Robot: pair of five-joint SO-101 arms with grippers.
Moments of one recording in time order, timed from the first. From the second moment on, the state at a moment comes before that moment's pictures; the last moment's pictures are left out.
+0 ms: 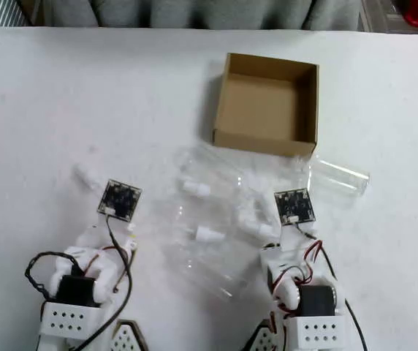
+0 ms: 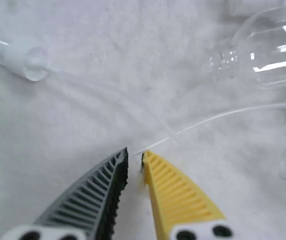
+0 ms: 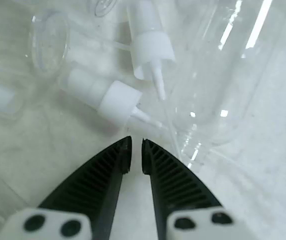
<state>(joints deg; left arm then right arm) -0.2 -92.9 97.7 59.7 -10.1 -3.9 -102.0 96.4 72.4 8.6</state>
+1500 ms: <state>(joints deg) -0.2 -92.9 87.0 55.3 -10.2 -3.9 -102.0 96.4 72.4 8.6</state>
